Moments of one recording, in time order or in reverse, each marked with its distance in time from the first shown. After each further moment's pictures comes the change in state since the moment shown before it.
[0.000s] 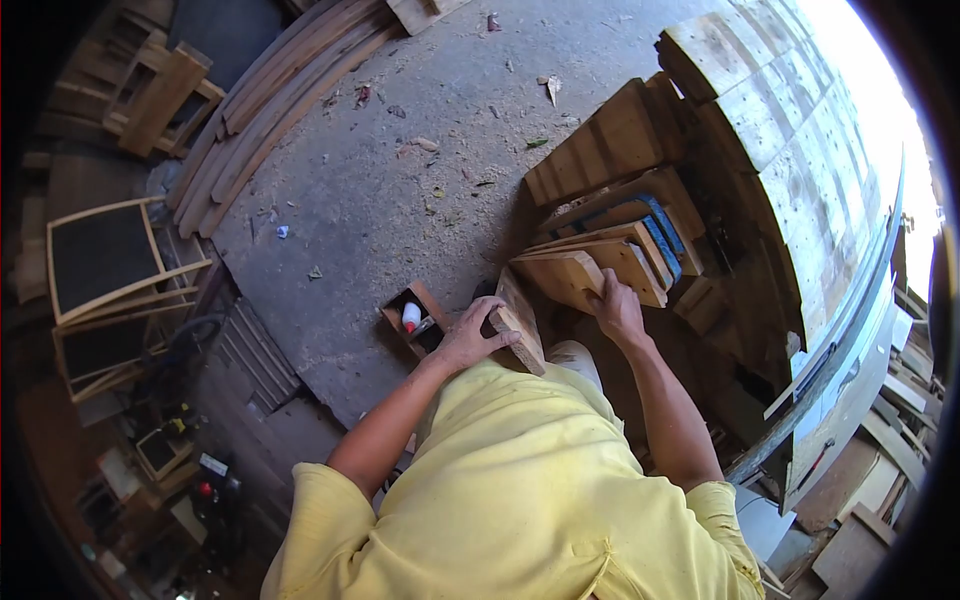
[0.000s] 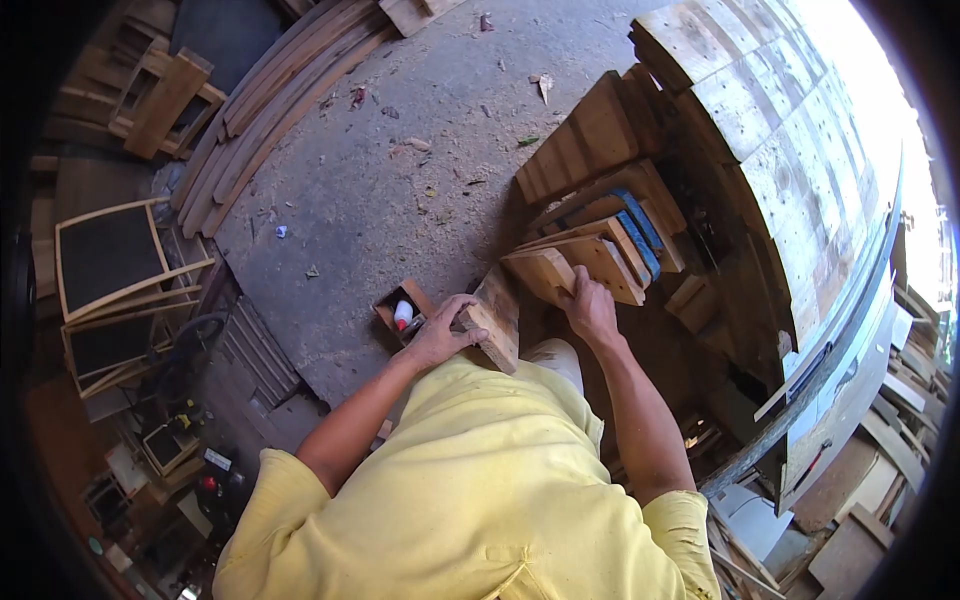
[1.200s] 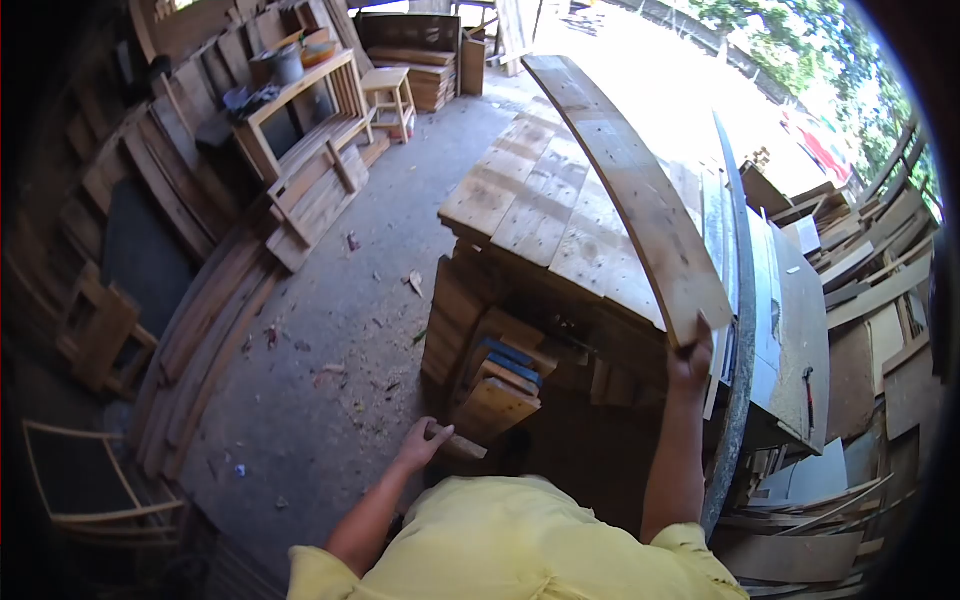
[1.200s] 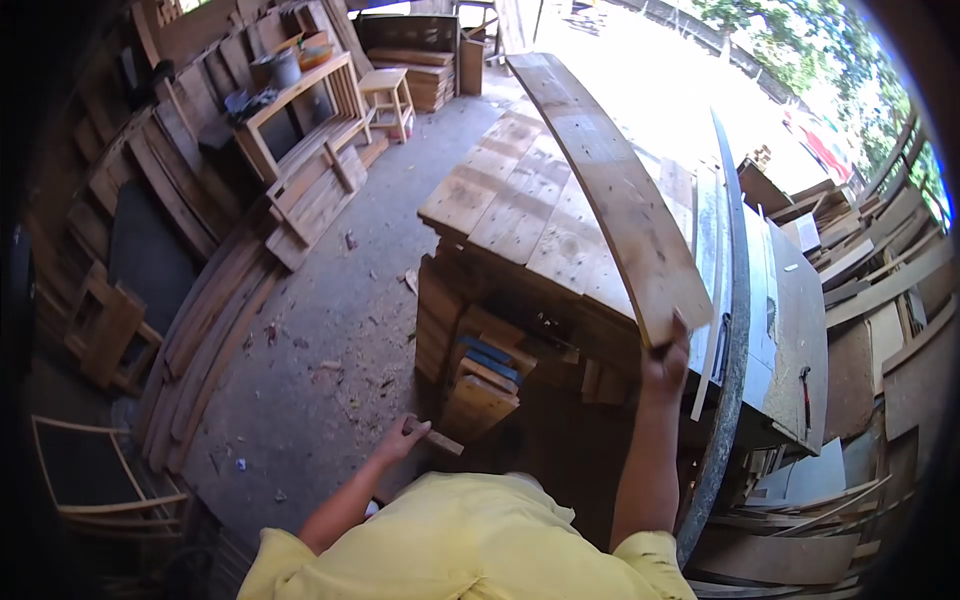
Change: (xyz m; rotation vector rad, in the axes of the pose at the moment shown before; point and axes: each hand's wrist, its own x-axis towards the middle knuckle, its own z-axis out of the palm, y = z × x) left_hand 0.105 0.032 0.021 0.101 -0.050 0.034; right_hand -0.127 0.134 -0.265 2.003 1.081 -0.509
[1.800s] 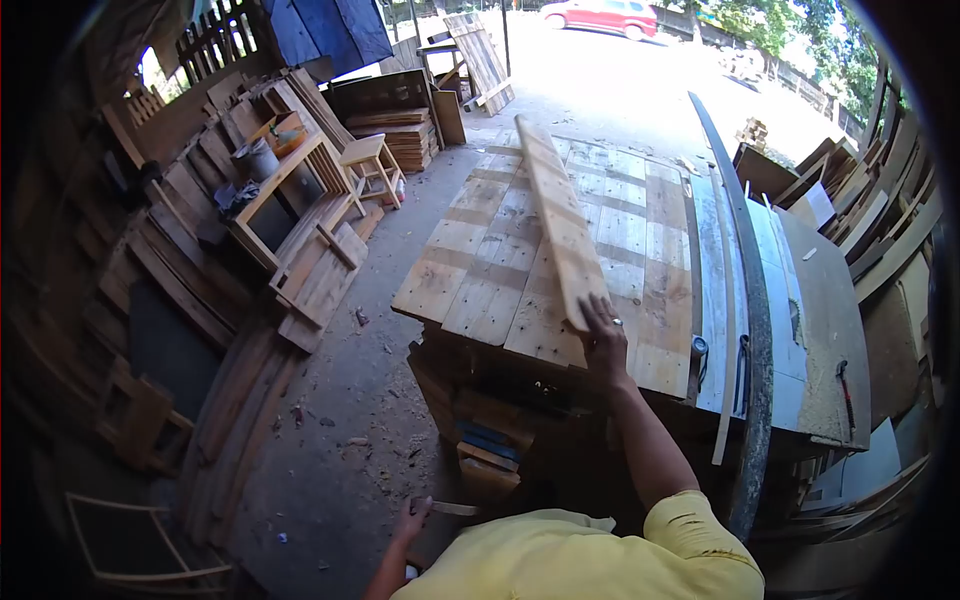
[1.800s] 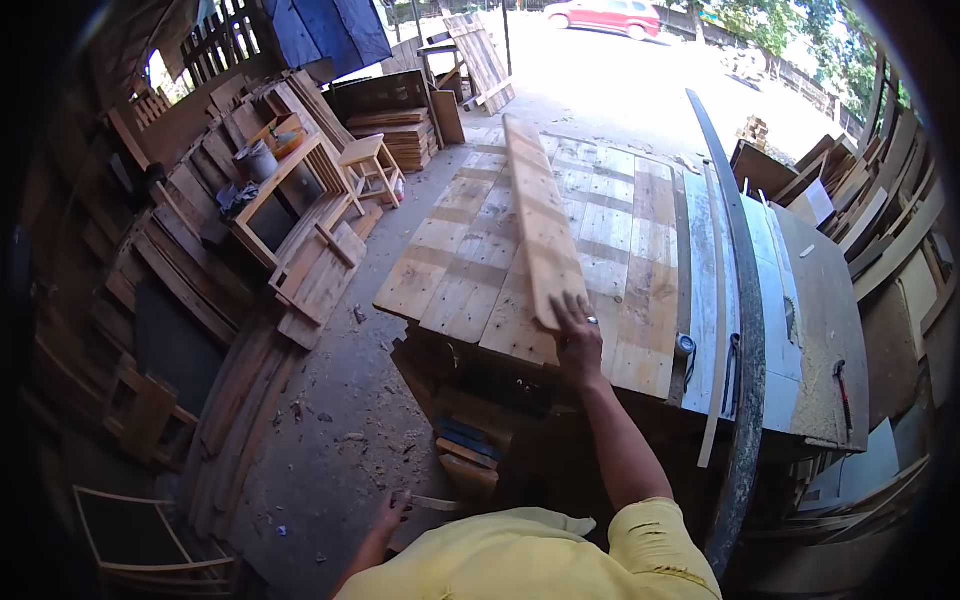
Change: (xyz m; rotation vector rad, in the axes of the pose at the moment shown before) left_hand 0.003 0.013 0.021 -0.196 0.184 -0.323; right_hand 0.128 0.086 -0.004 -1.470 -0.301 -0.618
